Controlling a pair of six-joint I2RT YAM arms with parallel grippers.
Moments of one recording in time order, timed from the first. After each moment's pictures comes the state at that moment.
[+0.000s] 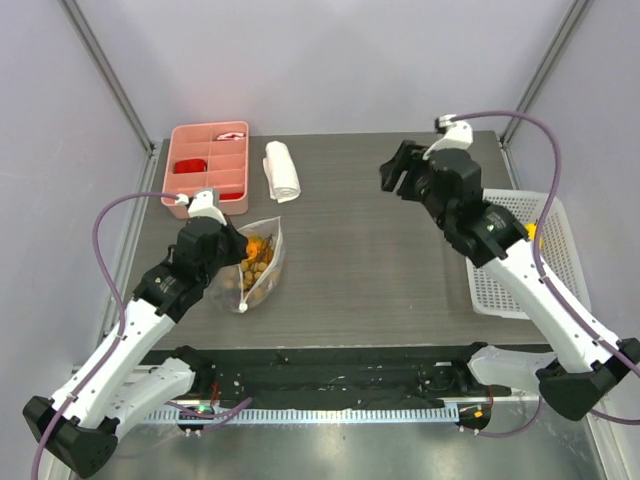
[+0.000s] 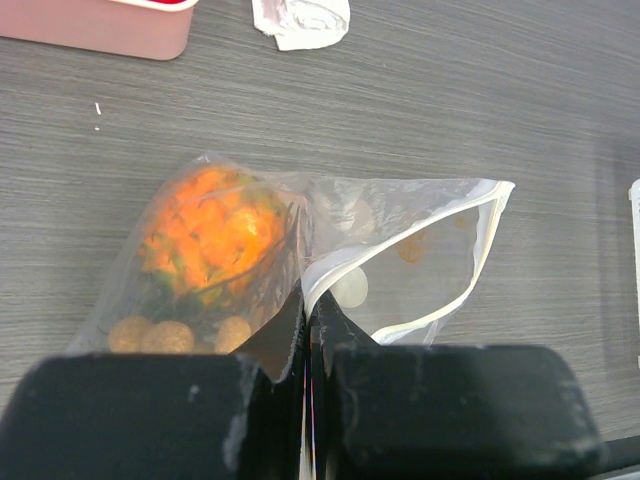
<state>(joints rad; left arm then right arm) -0.51 0.84 0.87 -0.52 -0.27 -0.57 0.52 1.20 1.41 -0.53 0.41 0.45</state>
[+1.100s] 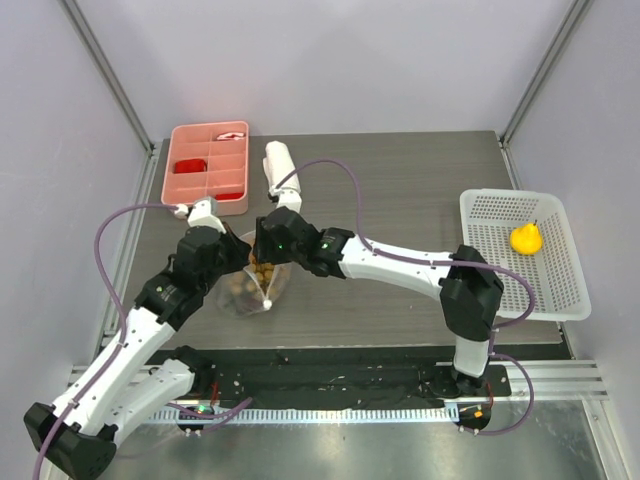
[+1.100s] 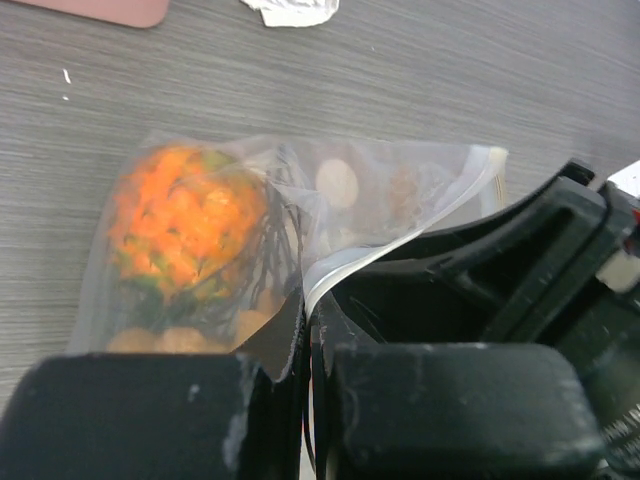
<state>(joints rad) -0.51 0.78 0.78 -0.48 -0.23 -0.63 1.07 1.84 1.51 -0.25 0.26 0.72</state>
